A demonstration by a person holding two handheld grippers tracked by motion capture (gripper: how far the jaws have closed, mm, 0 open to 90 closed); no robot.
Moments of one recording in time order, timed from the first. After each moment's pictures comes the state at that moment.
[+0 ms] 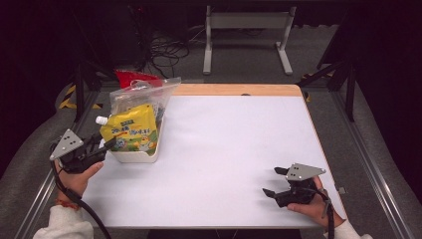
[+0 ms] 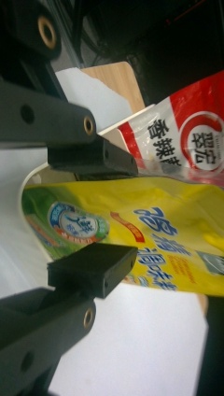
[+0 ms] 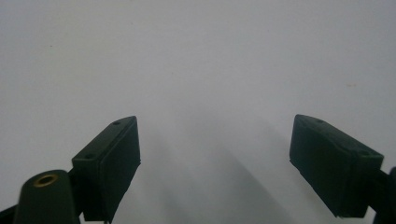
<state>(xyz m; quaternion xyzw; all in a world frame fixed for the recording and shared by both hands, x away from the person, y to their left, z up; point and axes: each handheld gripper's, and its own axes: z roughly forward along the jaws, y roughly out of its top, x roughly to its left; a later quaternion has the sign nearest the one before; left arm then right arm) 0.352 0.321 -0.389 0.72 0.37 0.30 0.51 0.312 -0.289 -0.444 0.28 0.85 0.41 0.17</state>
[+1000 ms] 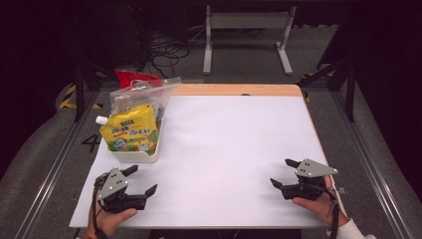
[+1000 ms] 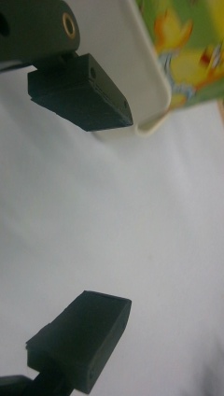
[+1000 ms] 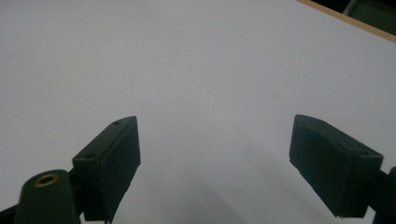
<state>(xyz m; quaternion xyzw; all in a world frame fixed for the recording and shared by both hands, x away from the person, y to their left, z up) 0.288 0.214 -0.438 0.80 0.32 0.19 0.47 0.313 -0.306 -0.431 0.31 0.82 0.41 0.24</state>
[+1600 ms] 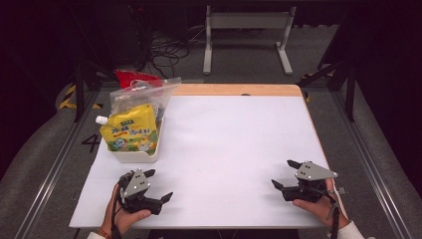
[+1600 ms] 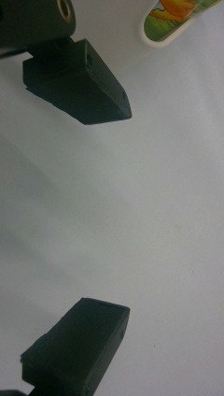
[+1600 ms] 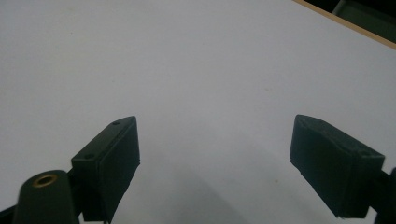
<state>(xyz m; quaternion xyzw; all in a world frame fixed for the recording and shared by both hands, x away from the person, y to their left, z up) 0.299 0.188 -0.453 0.84 0.29 0.17 0.43 0.308 -0.306 -0.435 0.31 0.82 0.40 0.26</state>
